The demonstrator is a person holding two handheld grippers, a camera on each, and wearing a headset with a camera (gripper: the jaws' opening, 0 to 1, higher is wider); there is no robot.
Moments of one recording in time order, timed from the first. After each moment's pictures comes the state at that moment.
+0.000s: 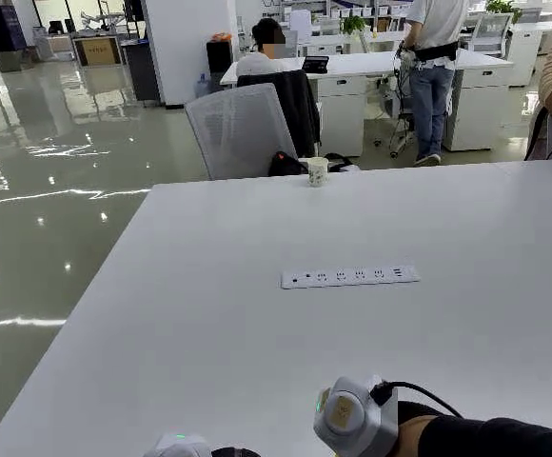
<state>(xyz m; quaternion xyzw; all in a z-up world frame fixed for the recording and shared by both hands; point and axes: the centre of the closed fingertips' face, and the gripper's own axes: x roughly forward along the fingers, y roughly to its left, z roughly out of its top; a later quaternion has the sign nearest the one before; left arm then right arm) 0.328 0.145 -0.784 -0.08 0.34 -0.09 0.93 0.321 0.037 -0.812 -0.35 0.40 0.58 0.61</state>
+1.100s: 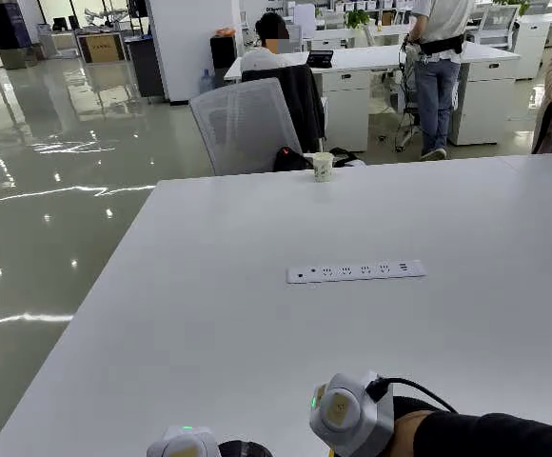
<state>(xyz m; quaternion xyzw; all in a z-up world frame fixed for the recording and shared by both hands) 0.327 0.144 -0.784 -0.09 0.34 -0.09 0.93 0.319 0.051 -0.810 -0.35 0.39 0.59 0.61</state>
